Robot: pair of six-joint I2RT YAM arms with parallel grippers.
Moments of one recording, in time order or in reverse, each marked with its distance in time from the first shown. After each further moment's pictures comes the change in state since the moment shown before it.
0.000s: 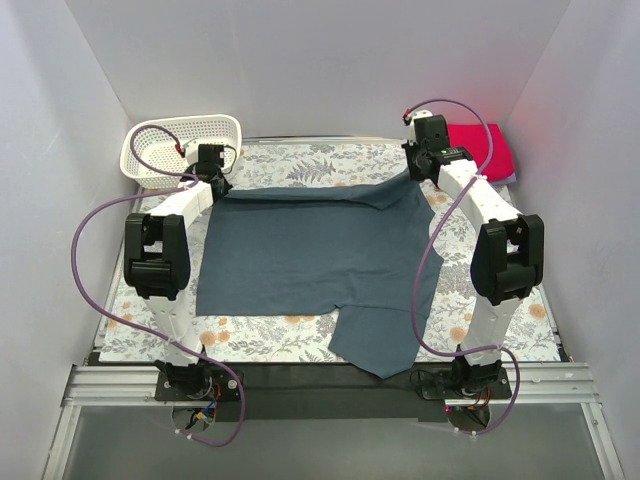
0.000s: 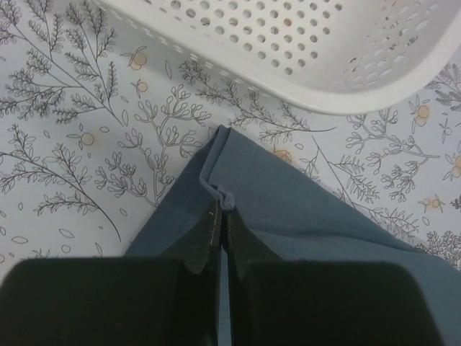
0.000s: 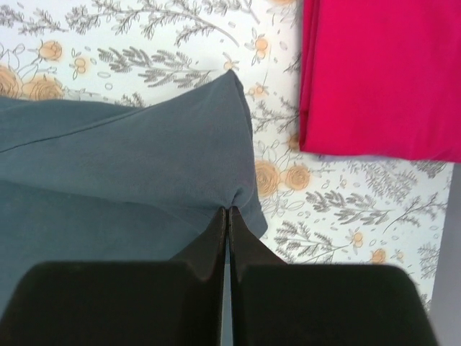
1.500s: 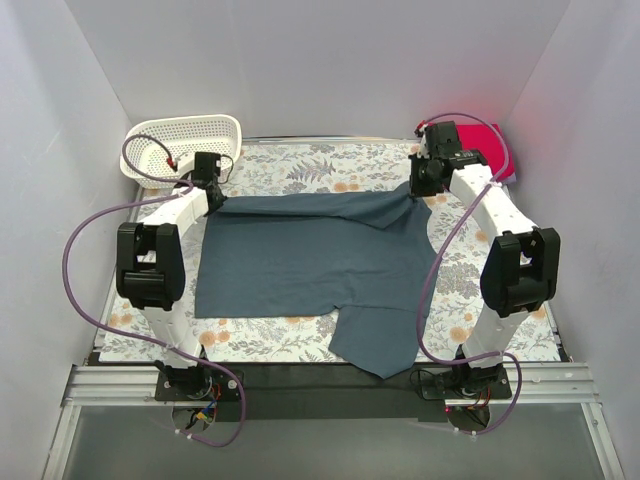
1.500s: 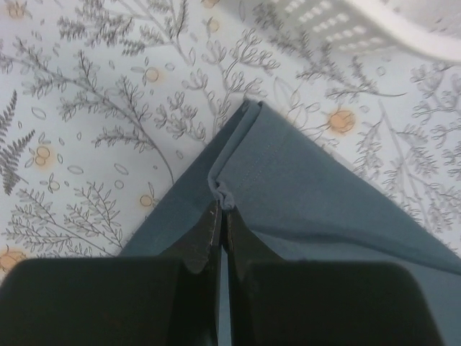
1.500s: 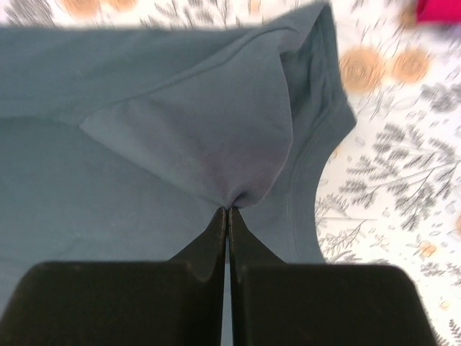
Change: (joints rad) left arm 0.009 -0.096 -0.080 -0.143 -0.047 -0.090; right arm -0.031 -0.109 -0.043 -0.235 -0.243 0.253
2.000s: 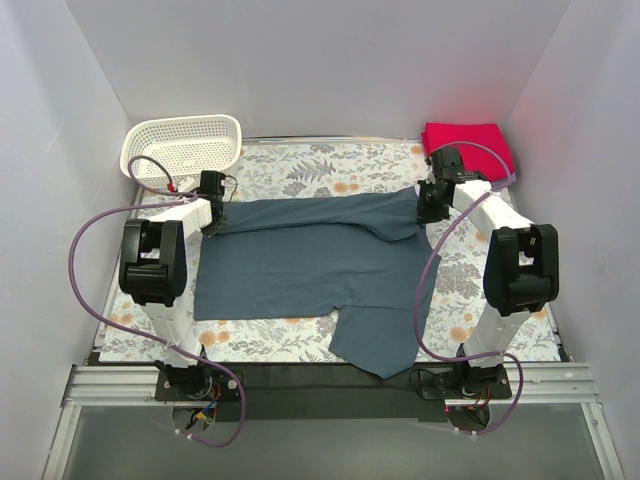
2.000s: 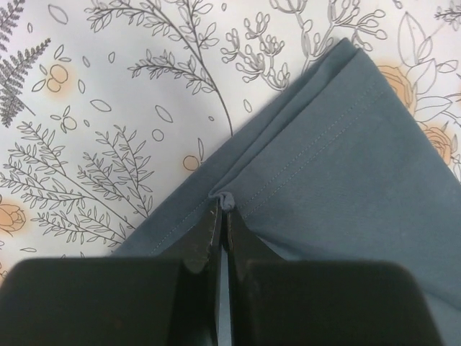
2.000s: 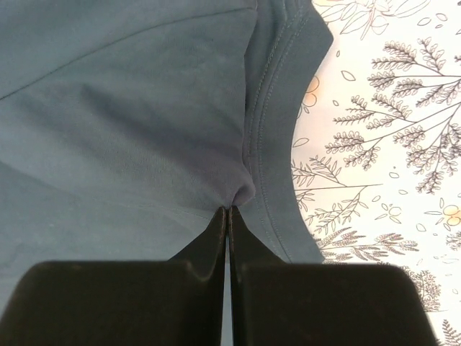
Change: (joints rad) left arm 0.000 0.035 -0.134 -0.021 -0.045 -0.153; right arm -0.055 0.000 -0.242 0.071 0.000 0.056
